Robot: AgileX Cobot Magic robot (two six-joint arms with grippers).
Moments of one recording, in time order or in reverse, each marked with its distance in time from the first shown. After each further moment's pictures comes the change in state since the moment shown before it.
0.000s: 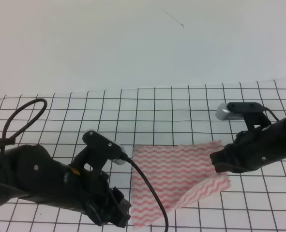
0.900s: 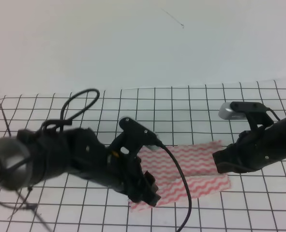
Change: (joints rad) left arm -0.097 0.197 -0.185 0.040 -0.058 0.038; right arm -0.017 0.000 -0.012 0.002 0.023 0.004
